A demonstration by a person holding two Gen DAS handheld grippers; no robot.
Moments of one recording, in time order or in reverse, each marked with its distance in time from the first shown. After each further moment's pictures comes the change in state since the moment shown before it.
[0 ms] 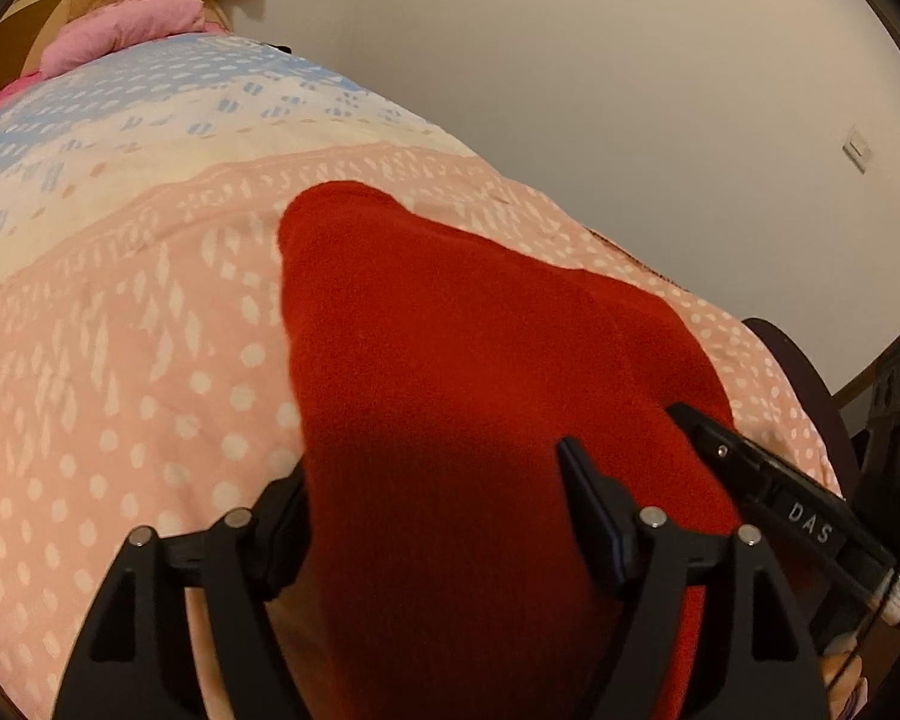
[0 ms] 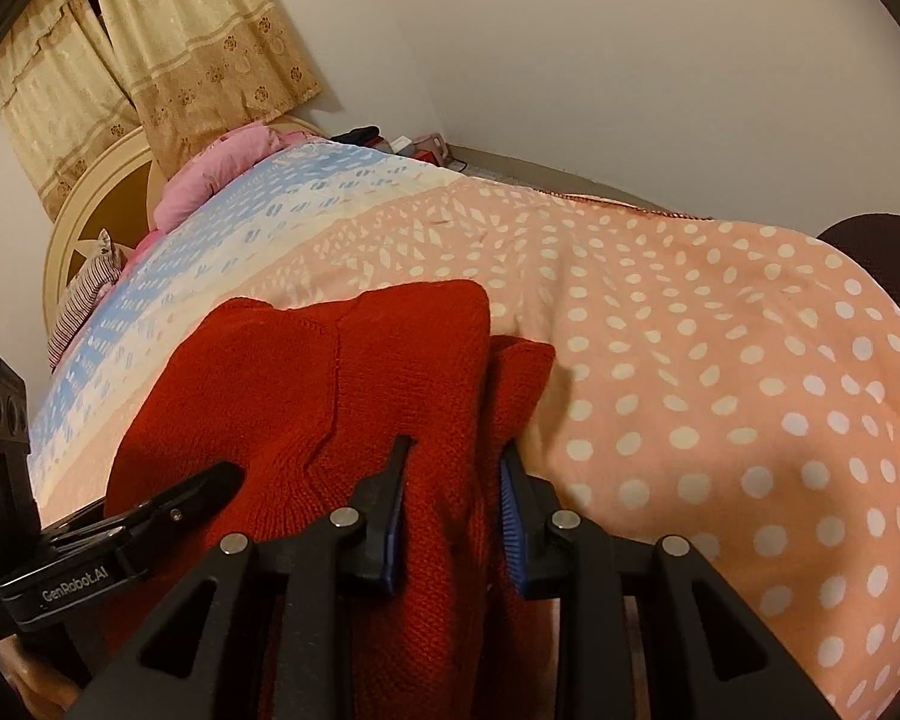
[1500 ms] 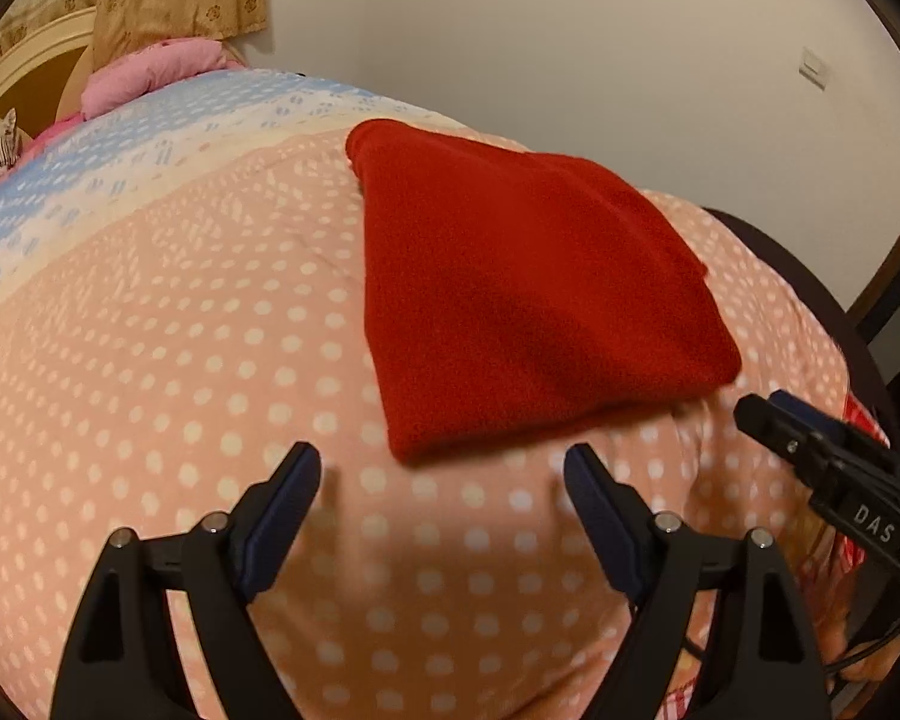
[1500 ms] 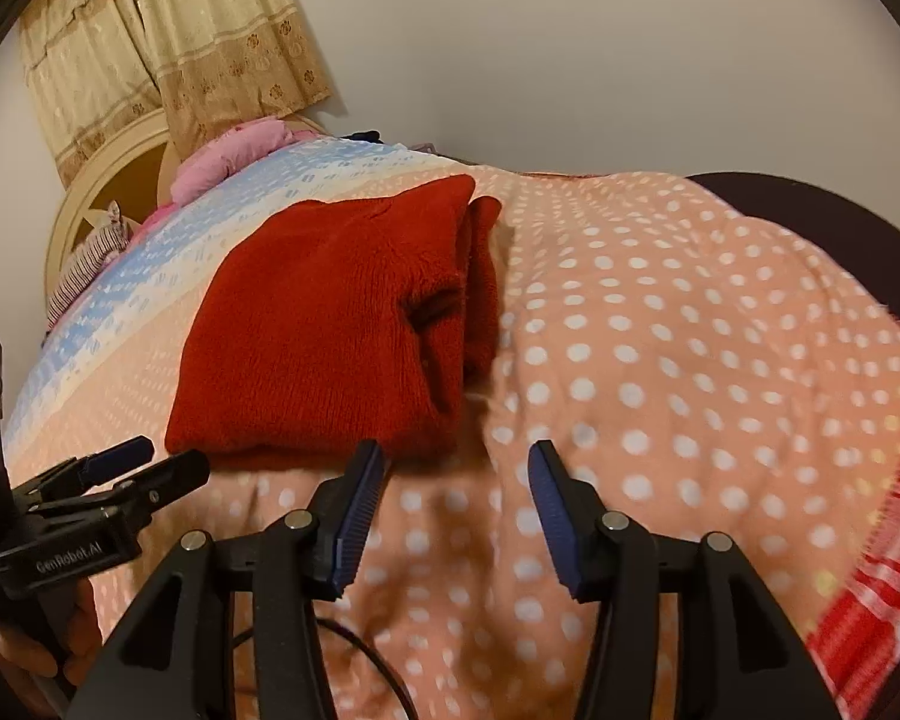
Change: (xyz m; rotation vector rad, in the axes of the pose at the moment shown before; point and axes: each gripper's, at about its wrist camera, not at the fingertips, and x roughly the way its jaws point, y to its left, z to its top) left arm -0.104 -0.023 -0.133 0.119 -0.029 0.133; right arm -0.147 0.011 -0.136 -0.071 -0.038 -0.086
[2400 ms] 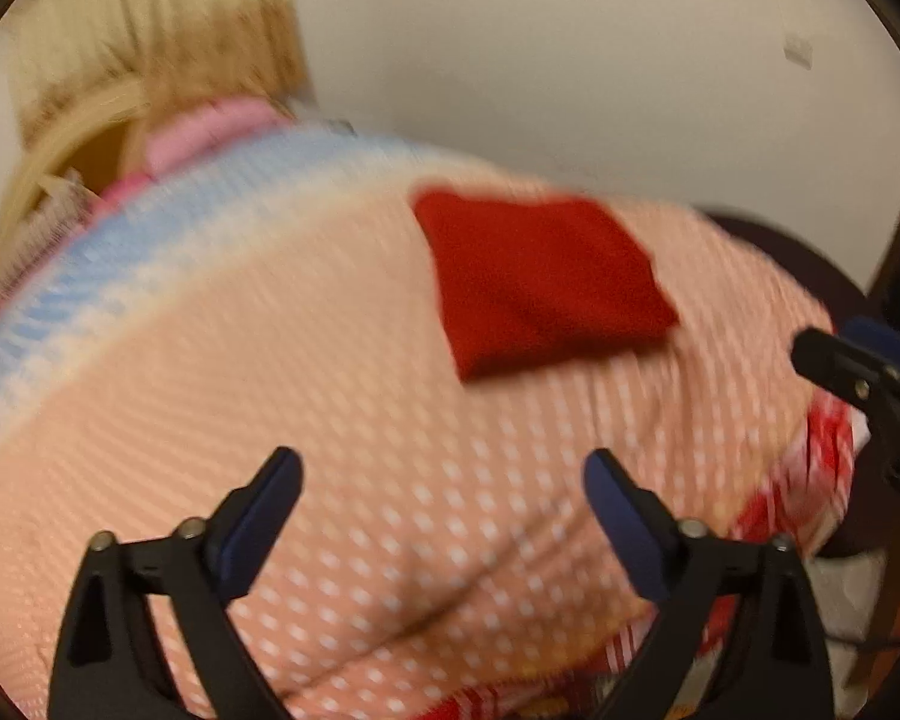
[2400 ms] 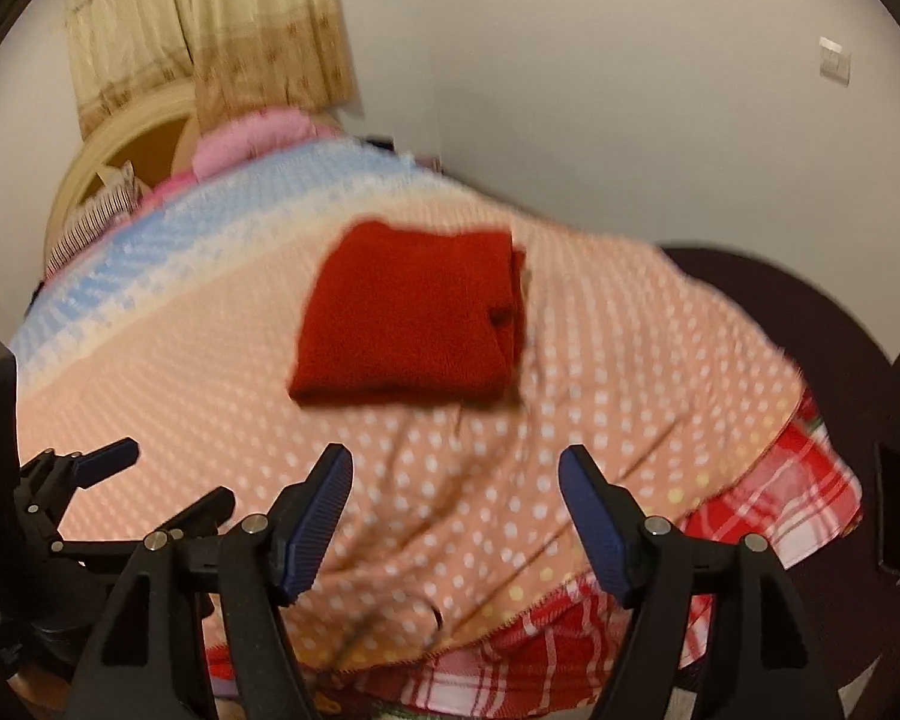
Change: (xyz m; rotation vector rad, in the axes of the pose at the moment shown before) left arm -0.125 -0.017 -0.030 0.068 -0.141 0.208; right arm -0.140 0.074 -0.018 -0.115 -0.062 -0.082
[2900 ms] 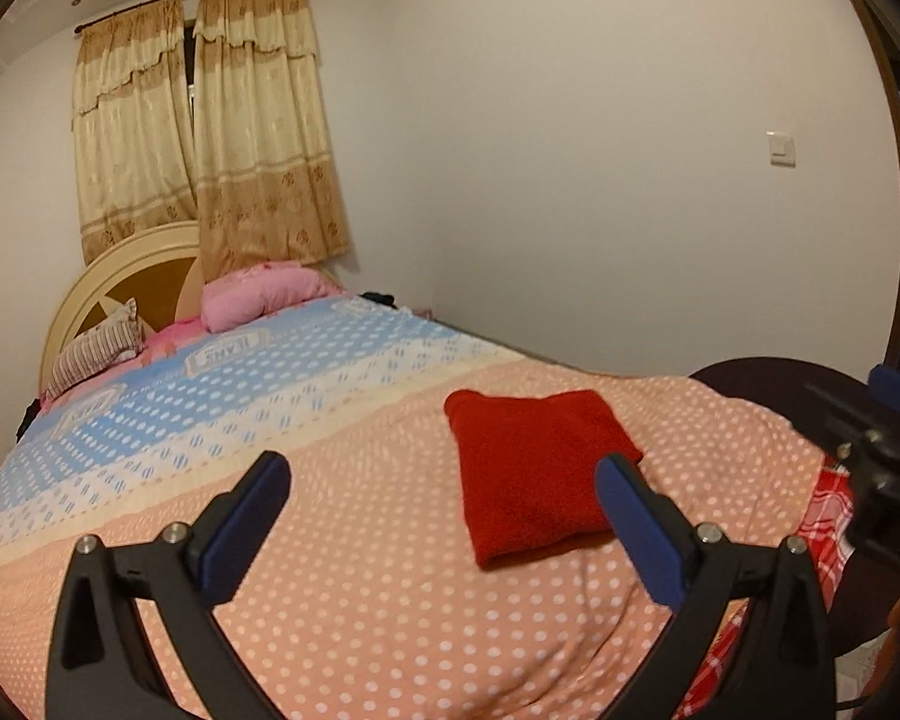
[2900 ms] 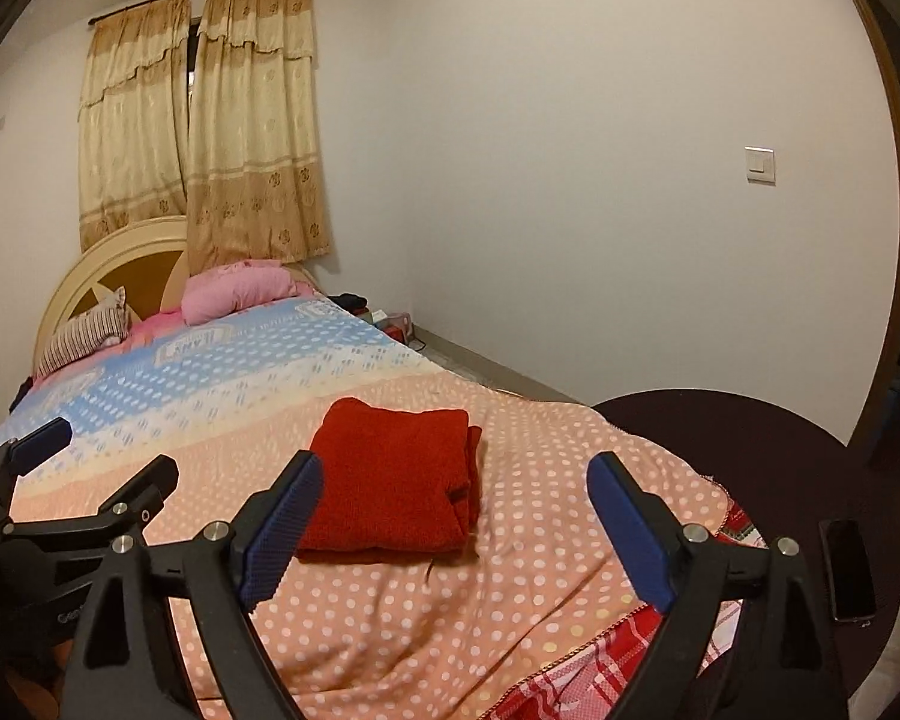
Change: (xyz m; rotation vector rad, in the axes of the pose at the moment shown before) left arm -0.069 -0.017 0.034 0.023 -0.378 0.075; right arm -0.077 -0.009 0.020 0.045 -0.362 -0.071
